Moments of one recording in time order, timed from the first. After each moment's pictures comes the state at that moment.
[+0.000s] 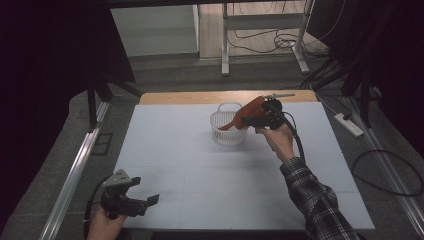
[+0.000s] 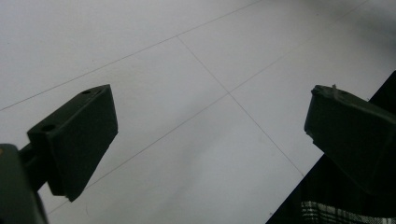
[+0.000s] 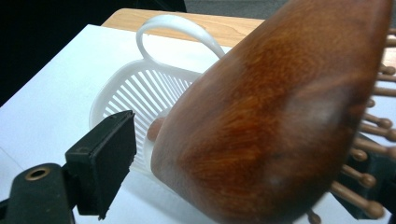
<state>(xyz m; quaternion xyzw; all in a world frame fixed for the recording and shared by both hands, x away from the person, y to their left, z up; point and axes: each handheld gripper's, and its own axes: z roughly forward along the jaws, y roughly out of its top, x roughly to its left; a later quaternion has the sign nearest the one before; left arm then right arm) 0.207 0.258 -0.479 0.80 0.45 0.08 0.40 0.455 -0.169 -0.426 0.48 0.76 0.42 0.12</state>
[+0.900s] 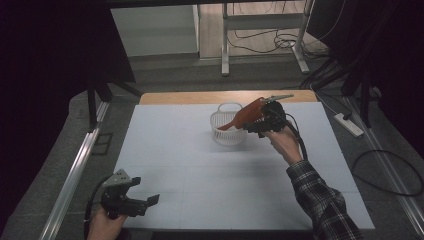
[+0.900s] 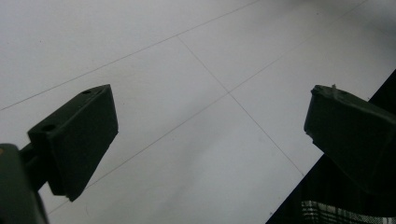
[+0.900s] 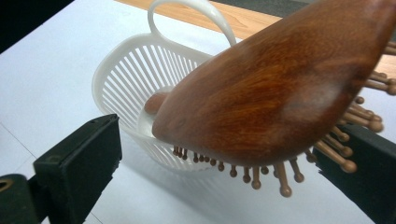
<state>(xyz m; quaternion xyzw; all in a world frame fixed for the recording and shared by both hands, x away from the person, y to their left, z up) 0.207 0.257 -0.478 0.80 0.44 0.08 0.40 0.440 -0.170 -0.418 0.43 0.80 0.38 0.15</state>
